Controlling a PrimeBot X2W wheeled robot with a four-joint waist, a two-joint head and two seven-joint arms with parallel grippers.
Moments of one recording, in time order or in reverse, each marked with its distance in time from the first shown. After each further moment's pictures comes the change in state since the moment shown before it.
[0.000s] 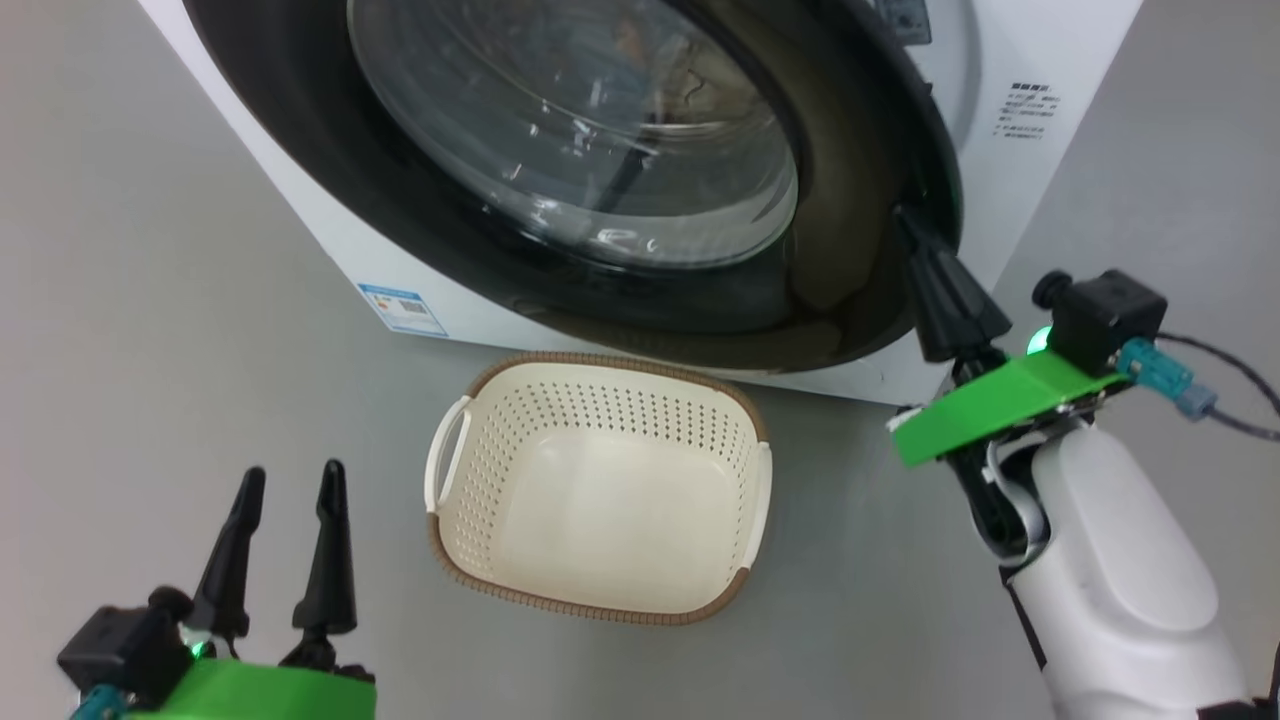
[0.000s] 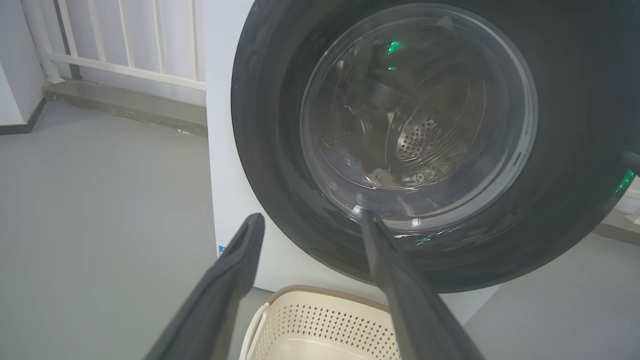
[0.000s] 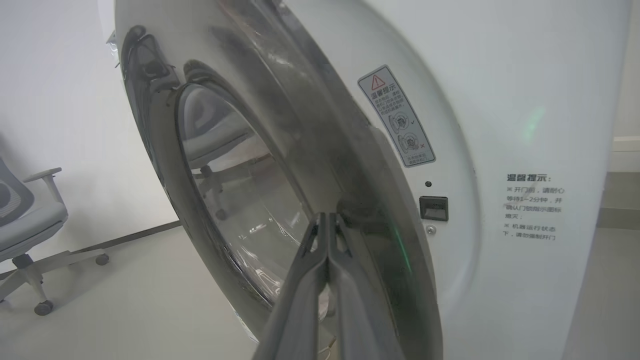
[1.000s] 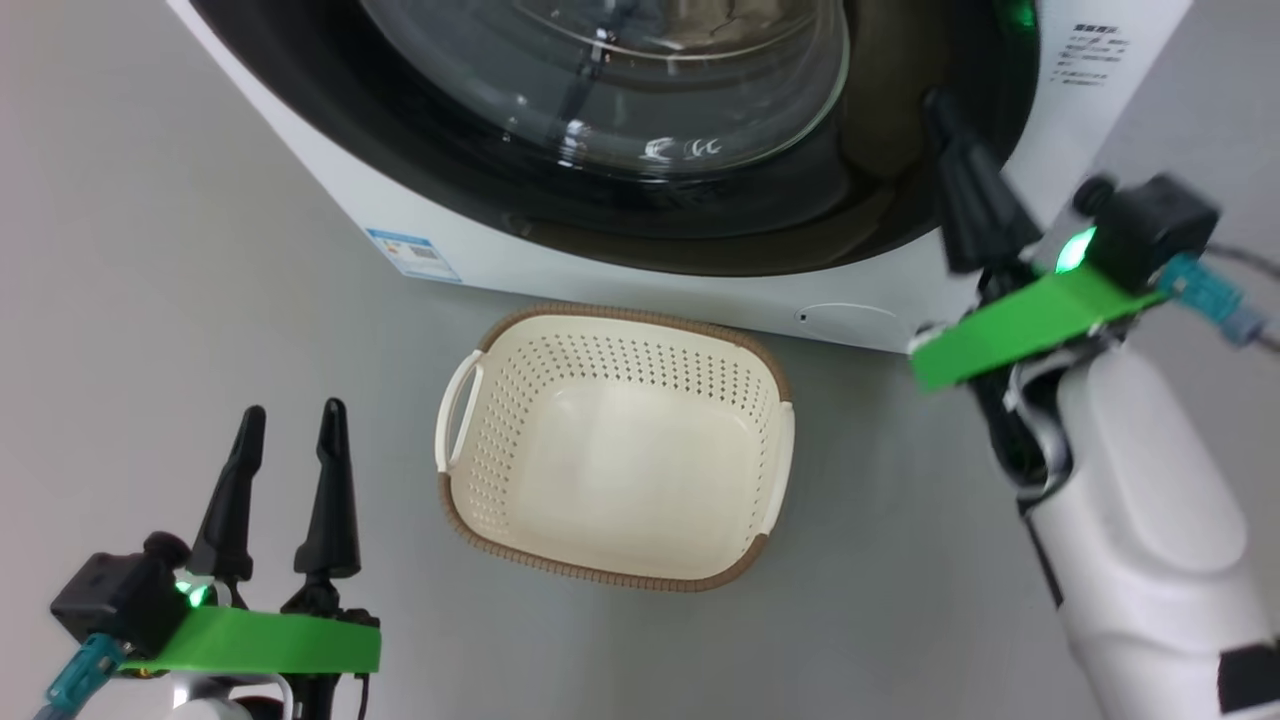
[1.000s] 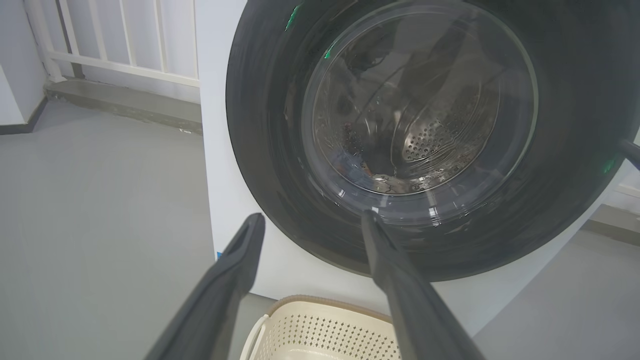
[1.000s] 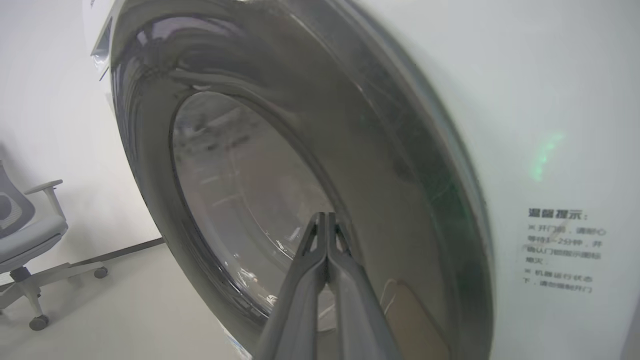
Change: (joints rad) left arm -0.111 -0.026 -0.008 0.016 -0.008 0.000 0.000; right arm -0.149 -0.033 0.000 0.012 0.010 0.008 0.000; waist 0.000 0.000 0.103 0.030
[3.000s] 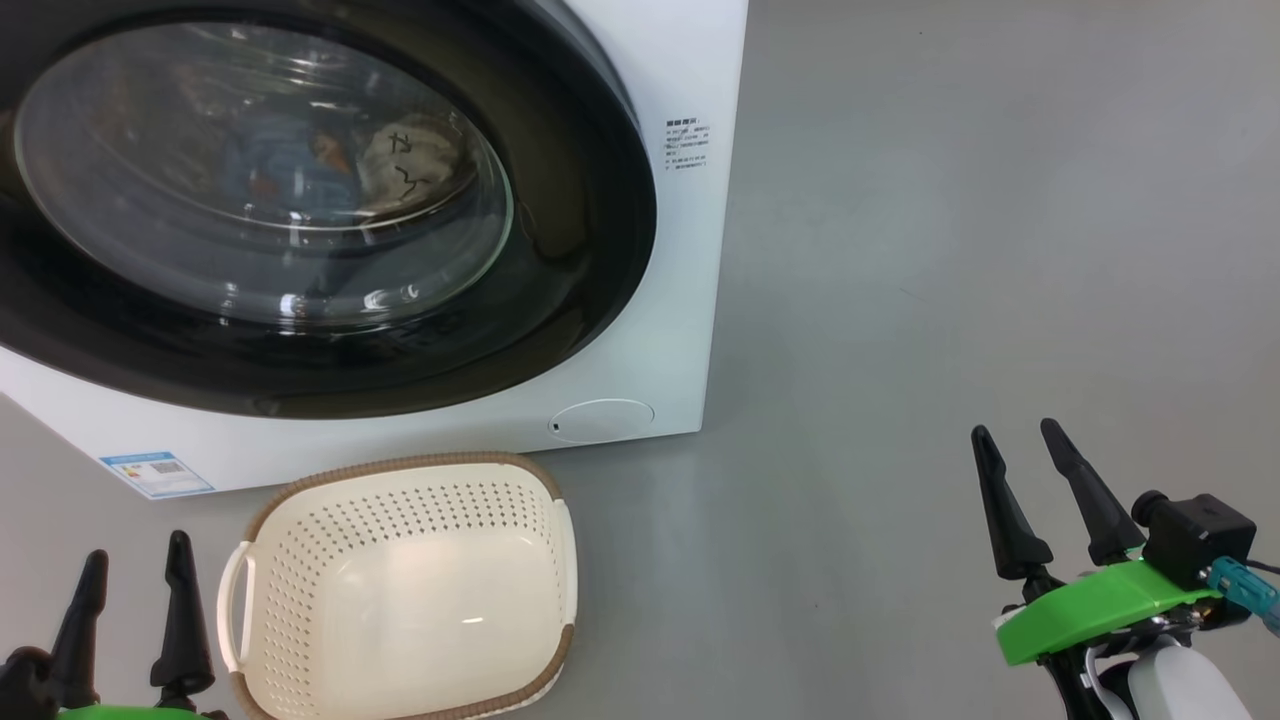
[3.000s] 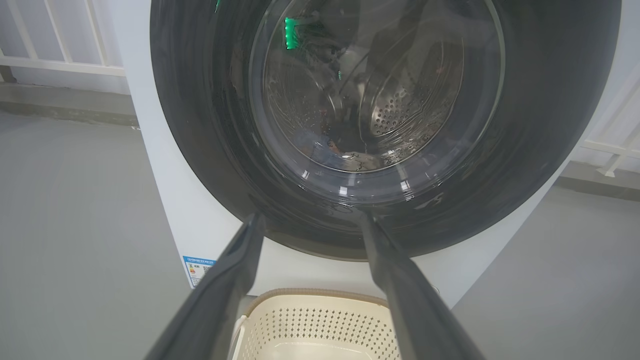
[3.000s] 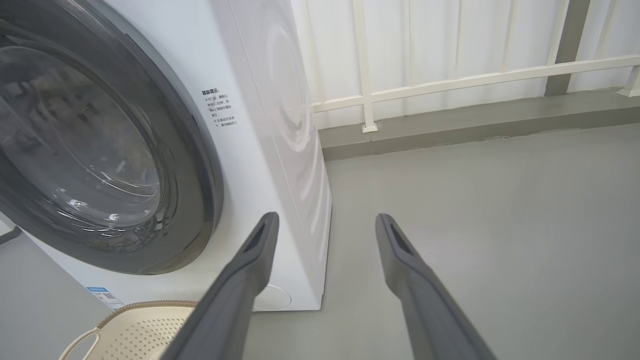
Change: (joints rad) left arm 0.139 0.100 0.185 0.134 0.037 0.000 0.000; right arm 0.516 -0.018 -0.140 -0.117 0.004 0.000 0.000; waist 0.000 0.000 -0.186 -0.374
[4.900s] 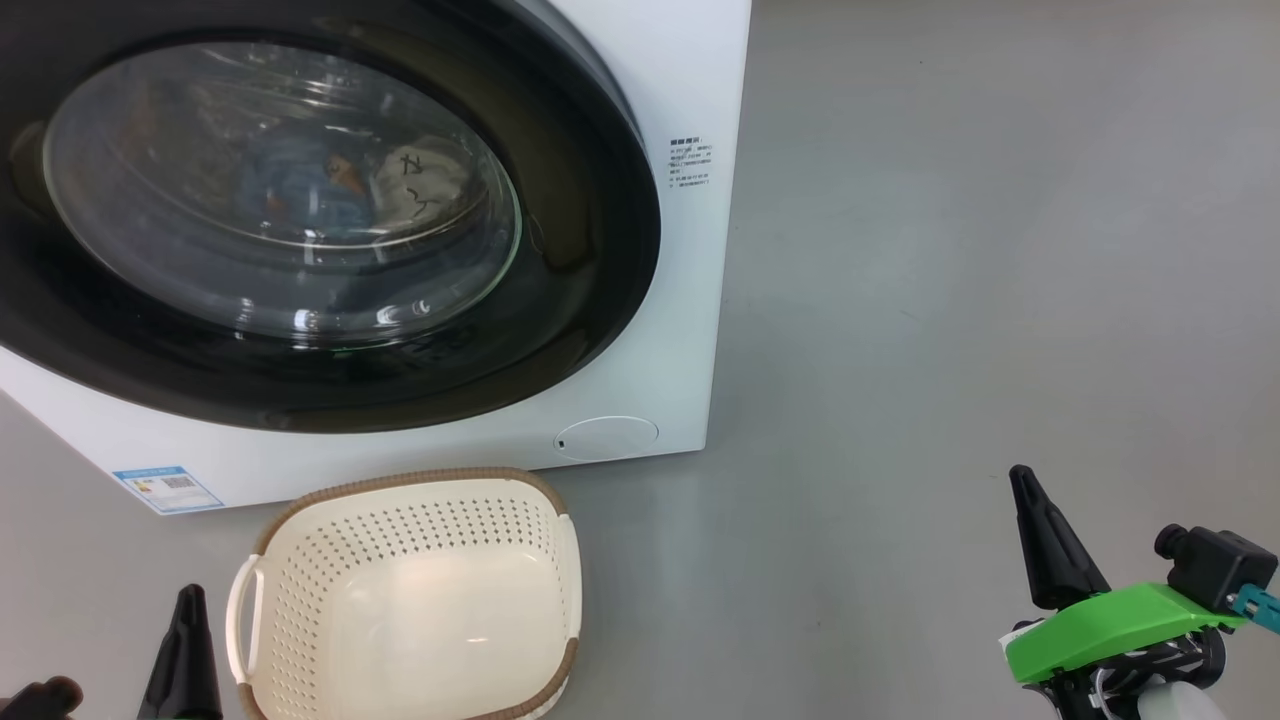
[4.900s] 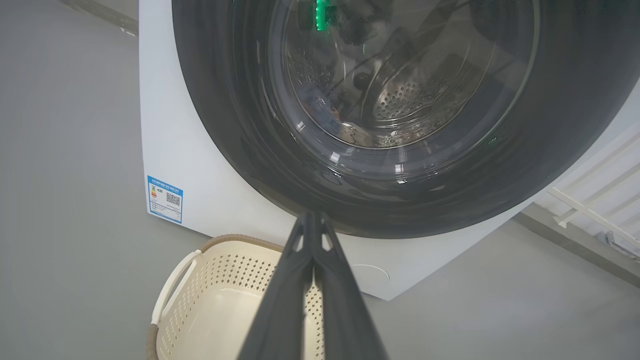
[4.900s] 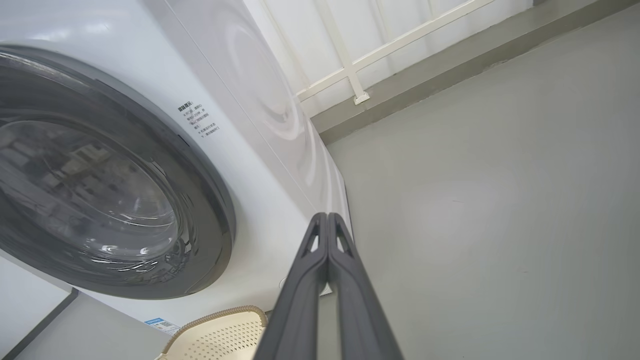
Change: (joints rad) left arm 0.013 -0.063 -0.019 0.057 -0.244 0.001 0.077; right arm 0.043 0.032 -0.026 0.039 0.263 0.000 0.071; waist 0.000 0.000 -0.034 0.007
